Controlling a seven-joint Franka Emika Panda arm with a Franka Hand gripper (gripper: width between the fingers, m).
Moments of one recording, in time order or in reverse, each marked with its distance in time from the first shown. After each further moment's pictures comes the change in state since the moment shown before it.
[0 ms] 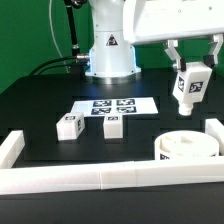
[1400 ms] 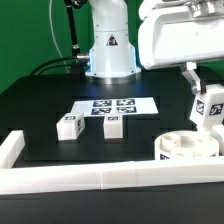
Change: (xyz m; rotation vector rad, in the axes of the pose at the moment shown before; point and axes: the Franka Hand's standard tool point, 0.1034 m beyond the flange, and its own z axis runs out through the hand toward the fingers) arm 0.011 -0.018 0.035 0.015 0.014 -0.071
